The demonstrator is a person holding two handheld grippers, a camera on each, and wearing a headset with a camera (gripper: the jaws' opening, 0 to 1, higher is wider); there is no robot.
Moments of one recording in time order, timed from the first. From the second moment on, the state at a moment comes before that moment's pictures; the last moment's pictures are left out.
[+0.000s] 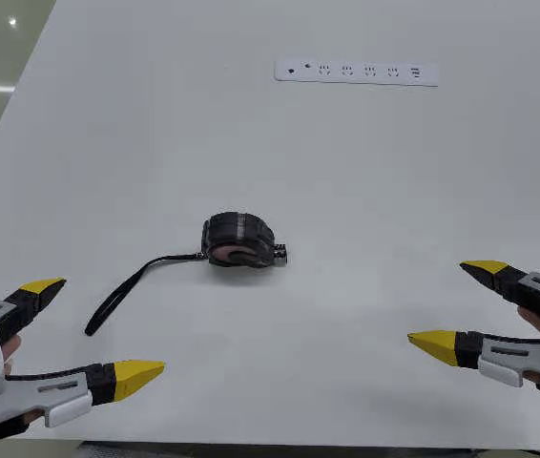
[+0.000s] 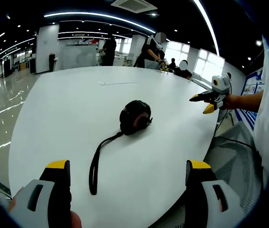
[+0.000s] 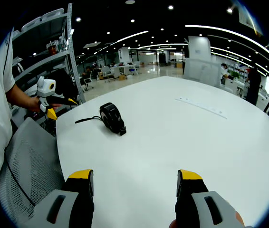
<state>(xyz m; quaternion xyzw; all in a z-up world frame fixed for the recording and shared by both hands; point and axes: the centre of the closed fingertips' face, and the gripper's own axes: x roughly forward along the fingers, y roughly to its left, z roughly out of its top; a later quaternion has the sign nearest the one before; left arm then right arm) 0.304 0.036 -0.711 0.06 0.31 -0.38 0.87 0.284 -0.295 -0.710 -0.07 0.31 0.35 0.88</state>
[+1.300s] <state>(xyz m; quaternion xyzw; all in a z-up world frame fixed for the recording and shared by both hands) 0.297 0.039 -0.704 0.07 0.30 -0.39 0.87 0.270 -0.311 -0.711 -0.08 0.32 0.35 0.88</state>
